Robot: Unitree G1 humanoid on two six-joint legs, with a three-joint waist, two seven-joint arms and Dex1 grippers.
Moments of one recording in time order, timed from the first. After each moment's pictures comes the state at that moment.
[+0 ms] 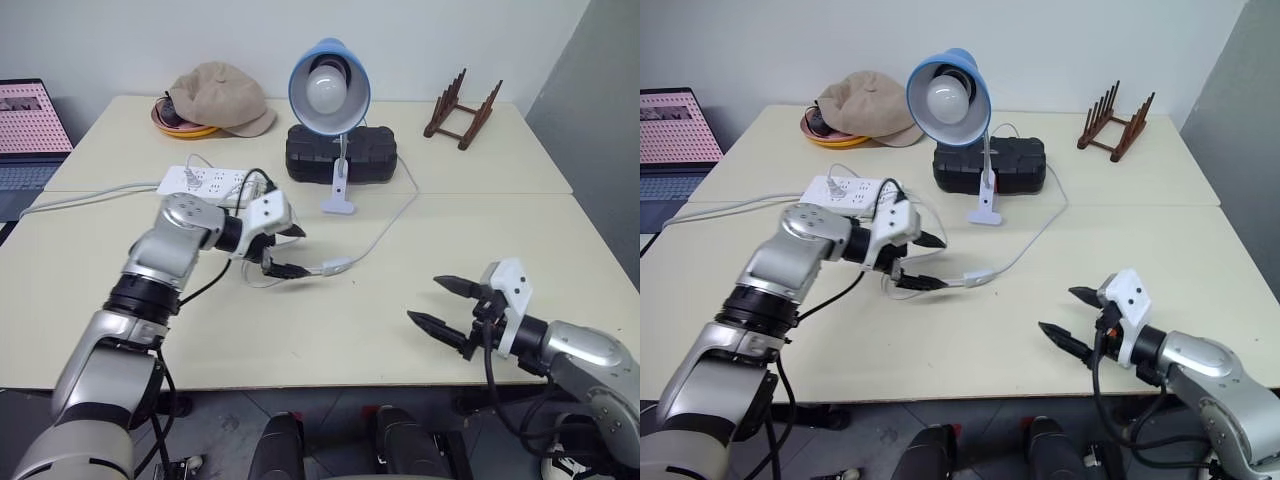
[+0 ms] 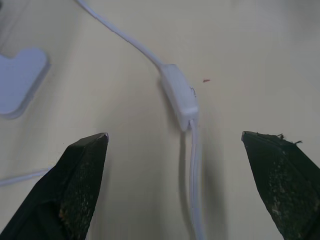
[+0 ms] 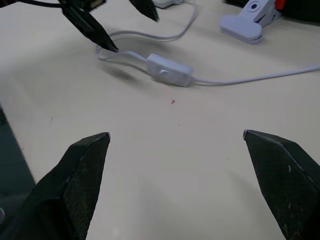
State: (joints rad) left arm -0.86 0.61 -0.33 0.47 -0.05 0.18 -1.35; right arm 0.07 -0.64 -0.12 -0.69 0.61 0.73 0.60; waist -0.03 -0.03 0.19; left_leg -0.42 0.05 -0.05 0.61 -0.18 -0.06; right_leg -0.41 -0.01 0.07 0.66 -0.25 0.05
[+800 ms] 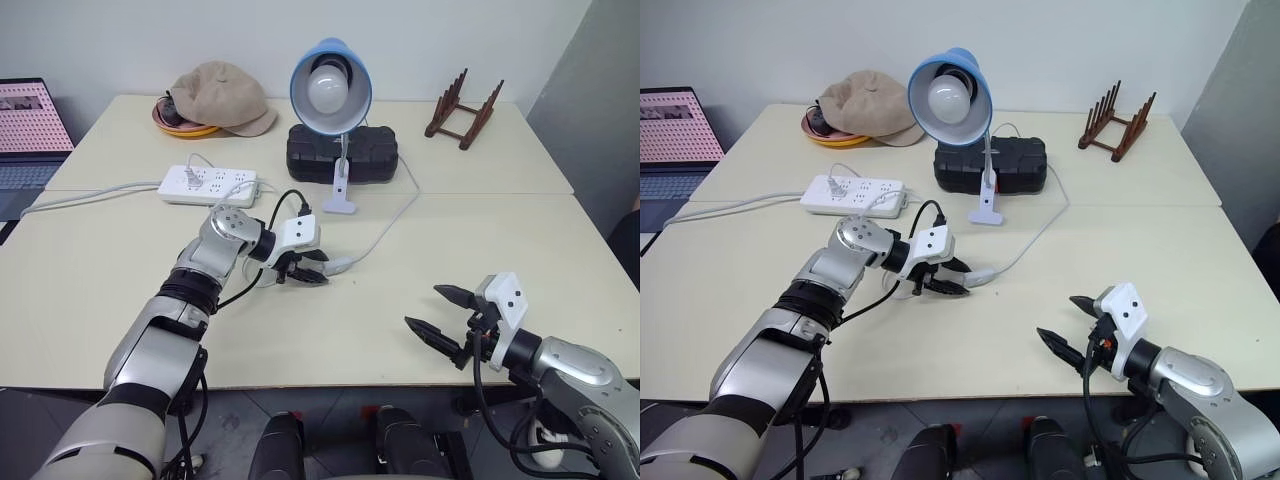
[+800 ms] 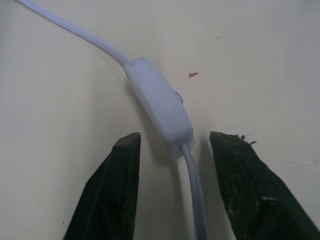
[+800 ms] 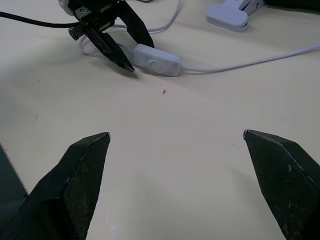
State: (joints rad) left arm -0.93 0.48 -0.35 0.76 0.04 -0.05 -1.36; right arm 0.14 -0.61 -0.10 -0.70 0.57 0.68 0.54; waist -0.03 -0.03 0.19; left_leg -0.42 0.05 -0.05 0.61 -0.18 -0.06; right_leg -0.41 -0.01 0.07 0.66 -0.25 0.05
